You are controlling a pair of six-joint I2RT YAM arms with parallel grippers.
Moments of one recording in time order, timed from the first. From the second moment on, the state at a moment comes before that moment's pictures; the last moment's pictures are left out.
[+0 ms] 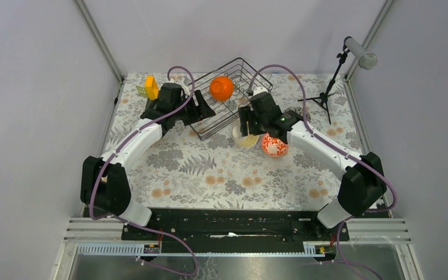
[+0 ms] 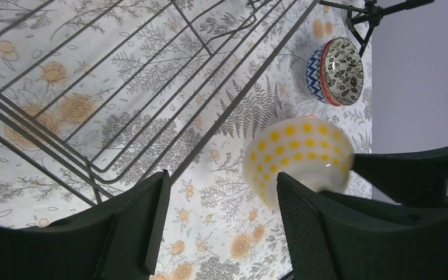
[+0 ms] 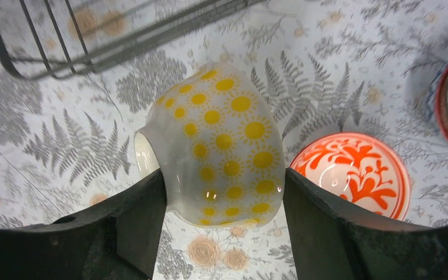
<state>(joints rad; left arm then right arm) -0.33 1.51 1.18 -0.28 0.30 -0.64 0.64 1.56 1.31 -0.52 0.15 0.34</state>
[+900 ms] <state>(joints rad) -0.35 1.44 1.13 -0.37 0.25 -0.67 0.85 1.79 1.37 -0.60 0.61 0.15</state>
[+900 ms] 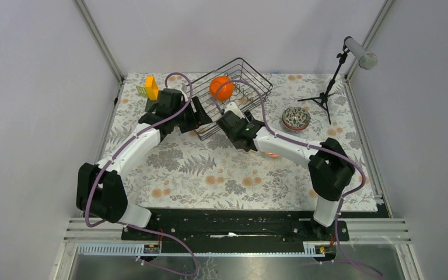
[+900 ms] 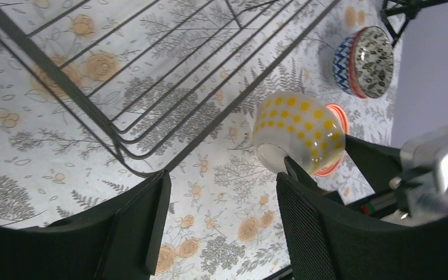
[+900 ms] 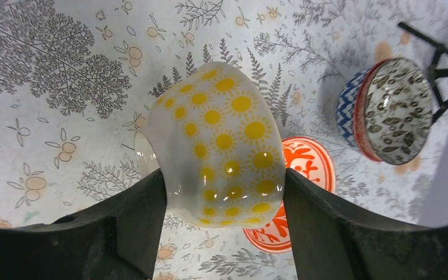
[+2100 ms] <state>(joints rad) -0.27 1.38 1.12 -0.57 0.05 -0.66 1.03 2.05 1.44 -0.55 0.96 -0.03</state>
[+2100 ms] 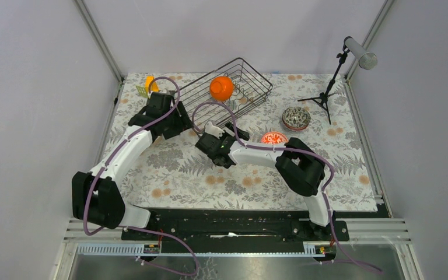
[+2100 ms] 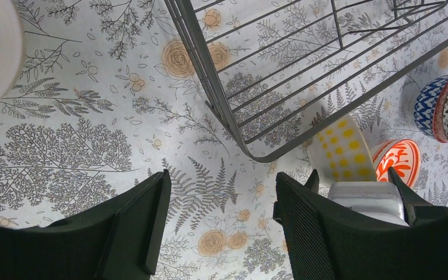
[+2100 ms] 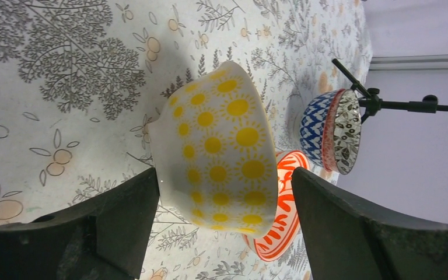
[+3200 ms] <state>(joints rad) -0.26 1.35 1.12 -0.50 0.05 -0.68 1.07 2.04 1.41 -0.57 0.53 -0.02</state>
